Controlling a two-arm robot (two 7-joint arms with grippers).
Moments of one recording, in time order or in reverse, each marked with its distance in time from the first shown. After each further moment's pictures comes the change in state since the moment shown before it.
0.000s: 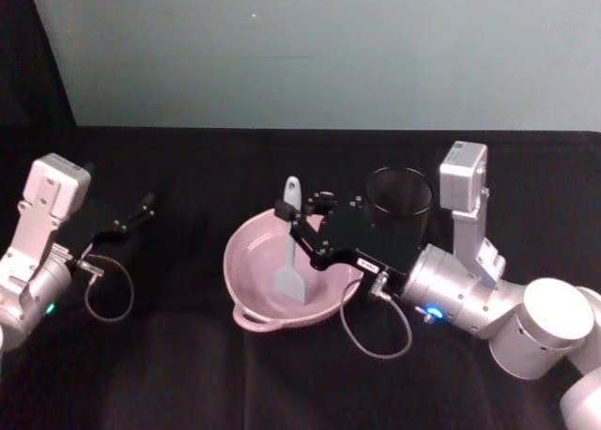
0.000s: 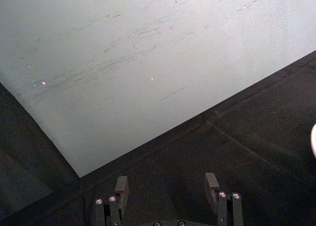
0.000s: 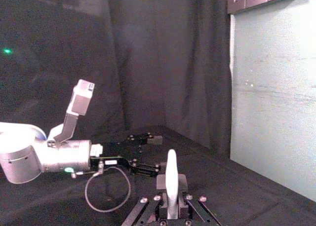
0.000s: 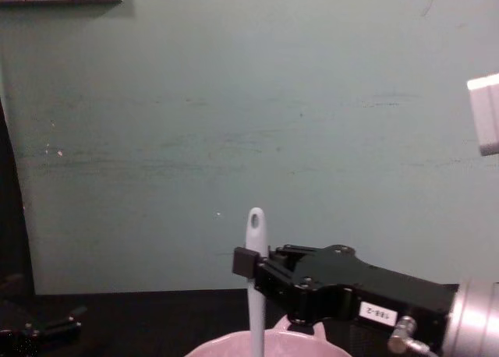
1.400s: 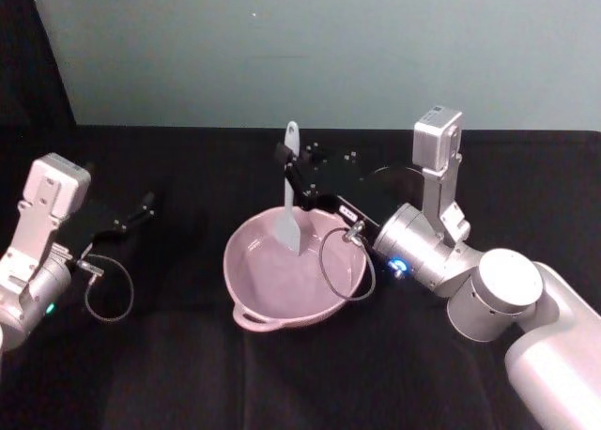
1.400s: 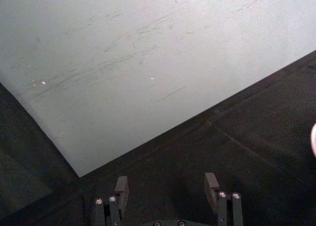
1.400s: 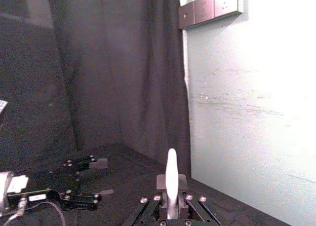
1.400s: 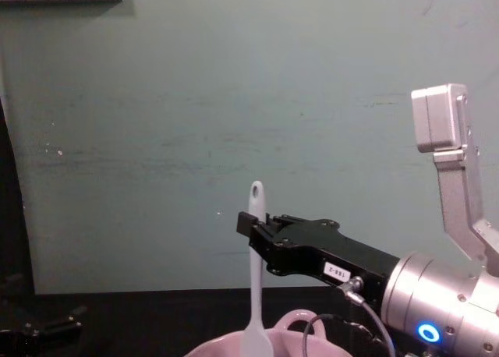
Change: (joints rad) left arm 0.000 0.000 0.000 0.000 0.000 0.000 0.000; right arm 0.135 -0.167 0.036 0.266 -0.059 -0.113 -0.098
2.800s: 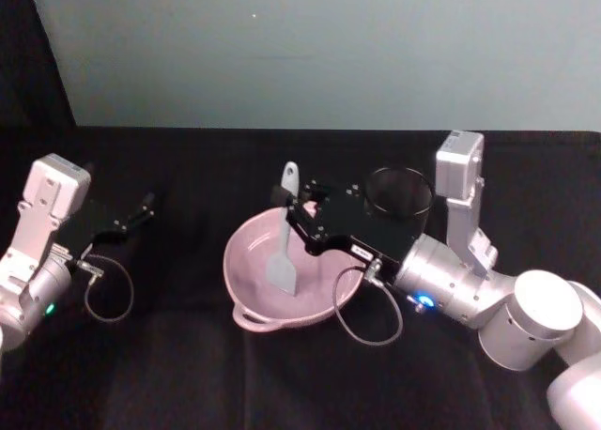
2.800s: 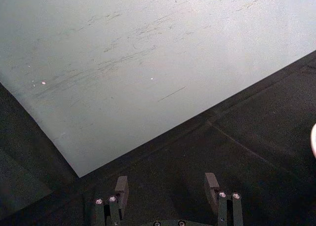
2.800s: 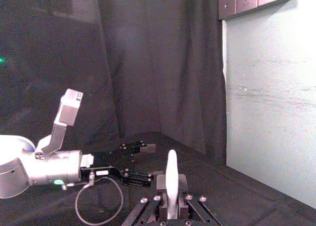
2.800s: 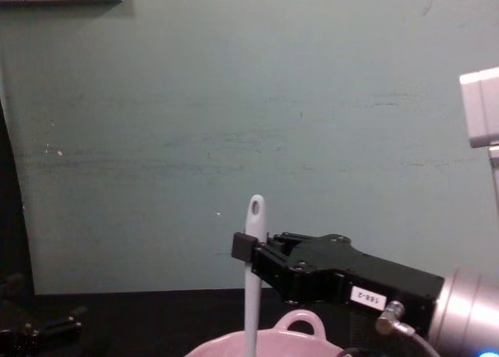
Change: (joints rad) left arm 0.000 0.000 0.000 0.000 0.000 0.000 0.000; right arm -0.111 0.127 -0.024 -0.224 0.064 0.106 0.093
